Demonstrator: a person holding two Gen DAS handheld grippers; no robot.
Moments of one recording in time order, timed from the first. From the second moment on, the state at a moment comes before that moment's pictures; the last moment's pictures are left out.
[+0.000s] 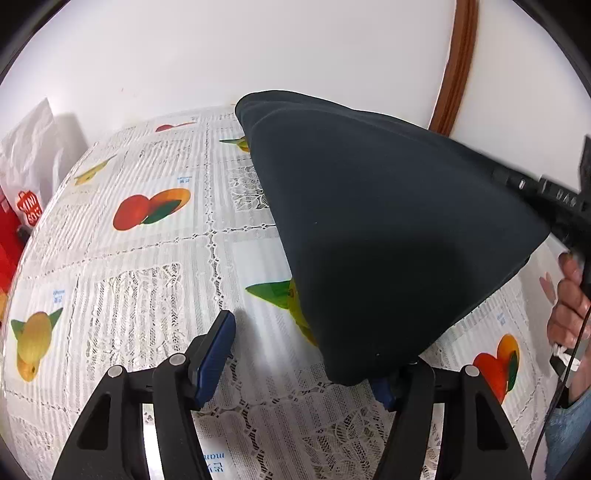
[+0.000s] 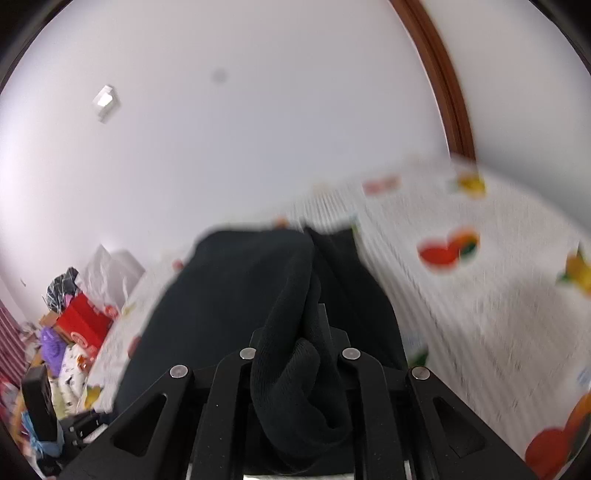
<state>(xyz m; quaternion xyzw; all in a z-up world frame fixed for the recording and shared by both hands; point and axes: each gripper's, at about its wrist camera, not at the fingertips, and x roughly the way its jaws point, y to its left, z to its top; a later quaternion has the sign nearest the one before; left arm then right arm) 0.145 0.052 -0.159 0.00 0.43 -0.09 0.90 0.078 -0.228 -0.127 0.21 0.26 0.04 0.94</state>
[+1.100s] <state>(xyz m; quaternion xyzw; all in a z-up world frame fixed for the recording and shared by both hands) 0.131 0.021 -0.149 0.04 0.44 -0.11 0.89 0.041 -0.264 -0.117 0.13 0.27 -0.05 0.95</state>
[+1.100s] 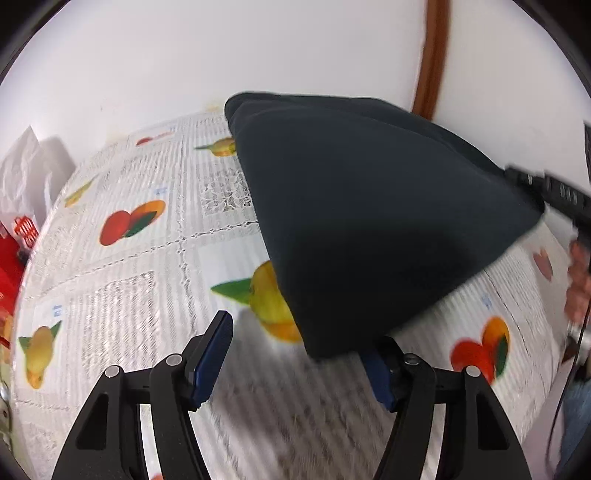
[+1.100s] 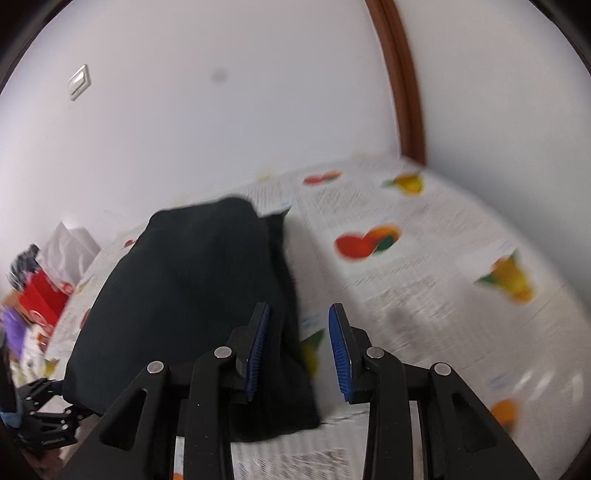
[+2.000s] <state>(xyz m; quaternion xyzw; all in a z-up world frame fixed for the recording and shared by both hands) 0.175 0.030 -0.102 0.03 0.40 -0.11 0.91 0.092 -0.234 -0.081 0.00 0.32 0.01 0.95</state>
